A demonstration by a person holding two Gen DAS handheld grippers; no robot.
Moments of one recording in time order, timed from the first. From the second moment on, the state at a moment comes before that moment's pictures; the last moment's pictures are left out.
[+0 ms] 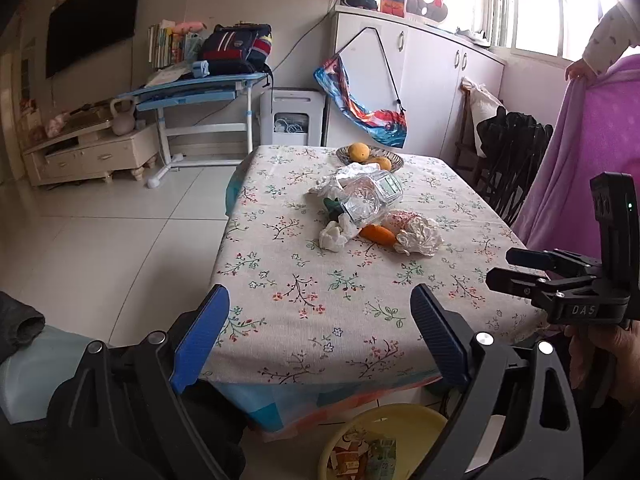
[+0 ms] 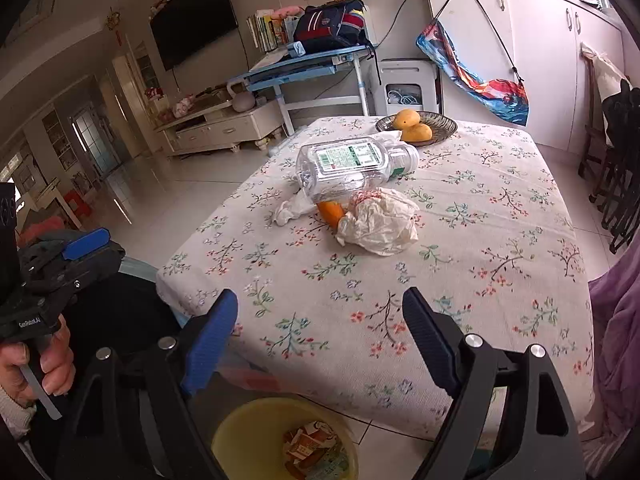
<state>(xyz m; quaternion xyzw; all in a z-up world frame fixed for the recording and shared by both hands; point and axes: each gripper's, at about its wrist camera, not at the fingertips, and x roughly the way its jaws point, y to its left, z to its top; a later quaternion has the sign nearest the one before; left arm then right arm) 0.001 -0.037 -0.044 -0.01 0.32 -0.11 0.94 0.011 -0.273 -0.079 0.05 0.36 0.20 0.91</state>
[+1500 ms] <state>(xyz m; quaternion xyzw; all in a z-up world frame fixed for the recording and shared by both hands) 0.035 -0.068 -0.093 0.01 0.44 -0.22 0.87 -0.030 -0.229 -0.106 0.00 0.50 0.35 0.79</state>
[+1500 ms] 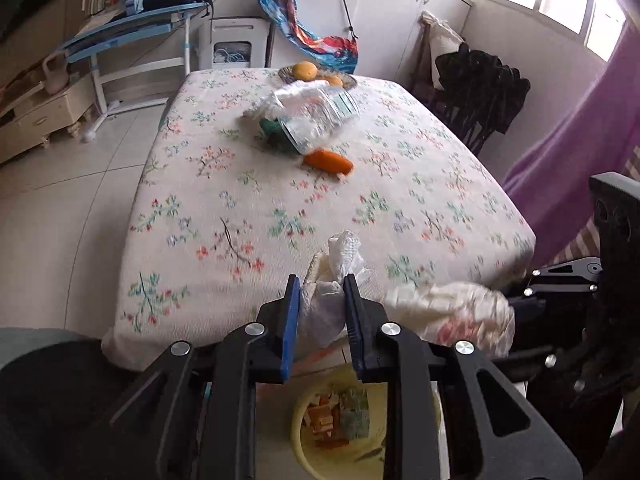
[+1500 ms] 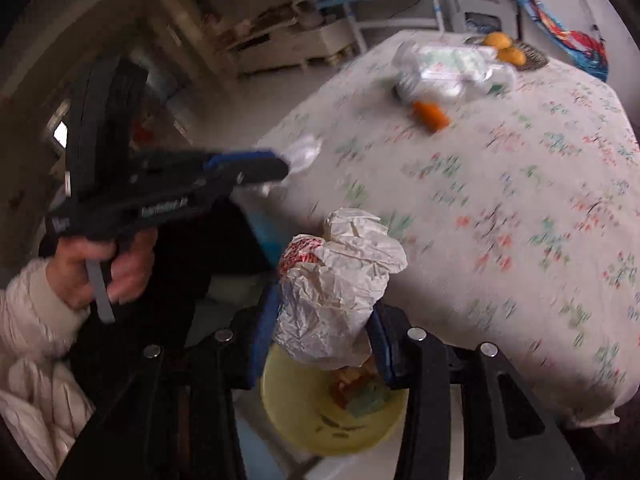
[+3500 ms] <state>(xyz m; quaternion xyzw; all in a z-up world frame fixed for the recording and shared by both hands) 0.279 -0.115 -0.138 0.06 0.47 -0.08 0.88 0.022 -0.308 -0.082 0.16 0.36 0.18 0.90</state>
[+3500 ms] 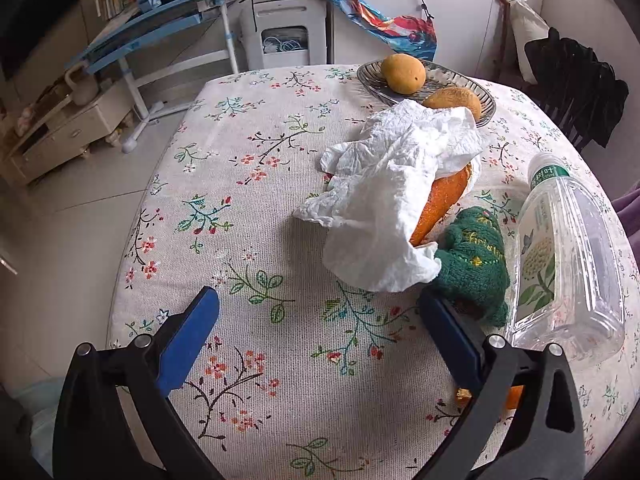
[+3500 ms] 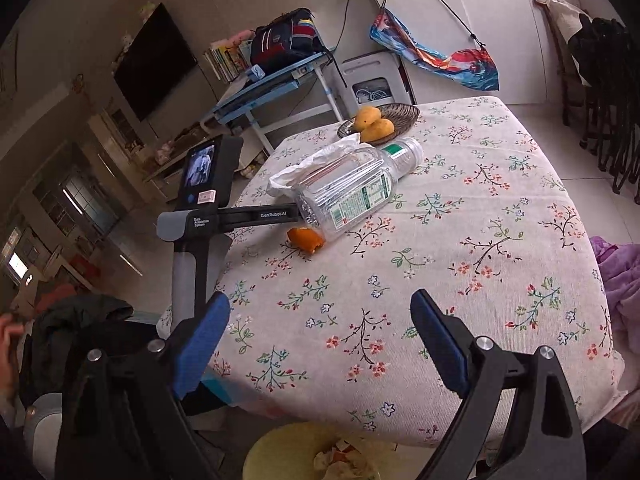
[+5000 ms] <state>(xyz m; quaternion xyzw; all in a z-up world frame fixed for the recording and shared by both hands) 0.279 -0.116 -0.138 0.06 0.47 -0.08 0.88 0.011 -0.295 -0.081 0.10 0.34 0.16 0.92</state>
